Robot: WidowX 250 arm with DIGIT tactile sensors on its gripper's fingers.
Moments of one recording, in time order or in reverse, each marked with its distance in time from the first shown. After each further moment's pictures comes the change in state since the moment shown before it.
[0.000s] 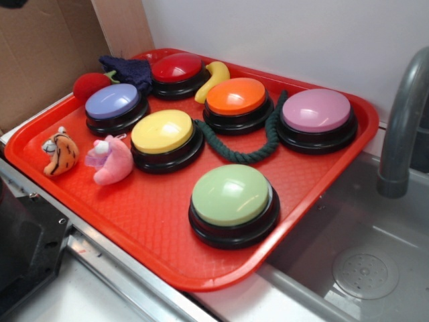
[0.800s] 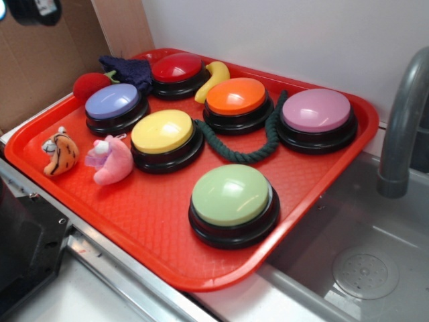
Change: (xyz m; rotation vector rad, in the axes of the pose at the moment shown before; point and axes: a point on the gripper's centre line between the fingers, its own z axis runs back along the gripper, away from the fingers) arm 0.018 0.039 -0.039 -0.005 0.101 0.336
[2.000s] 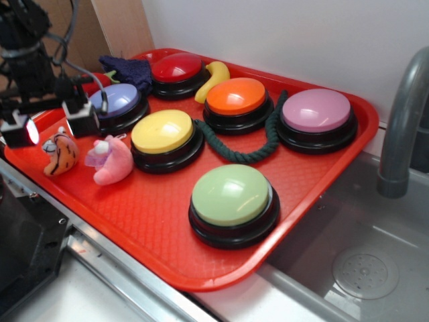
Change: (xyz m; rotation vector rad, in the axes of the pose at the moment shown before) arm 0.030 0.067 -0.154 0.075 -0.018 0.612
